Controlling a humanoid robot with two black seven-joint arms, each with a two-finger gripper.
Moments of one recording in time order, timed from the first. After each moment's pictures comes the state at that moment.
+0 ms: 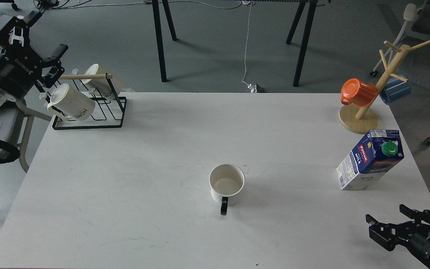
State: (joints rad) left arm -0.63 0.79 -0.70 -0.89 0.24 -0.49 -0.49; right arm 0.40 -1.01 -0.06 1.50 1.30 0.49 0.25
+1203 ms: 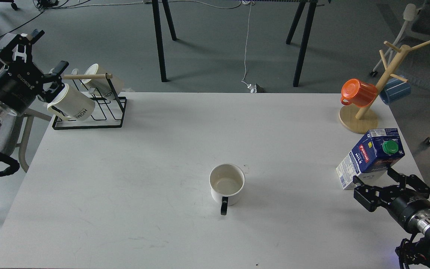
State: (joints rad) left arm -0.57 0.78 -0.70 -0.89 0.25 -0.49 -0.49; right arm 0.41 -0.93 0.12 1.45 1.27 0.49 0.29
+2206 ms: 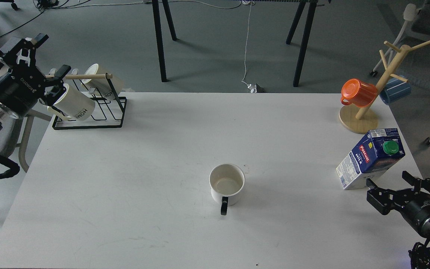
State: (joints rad) left arm -0.56 0.78 -0.70 -0.89 0.29 -0.49 -0.49; right arm 0.36 -0.97 0.16 1.43 1.26 0.49 0.28
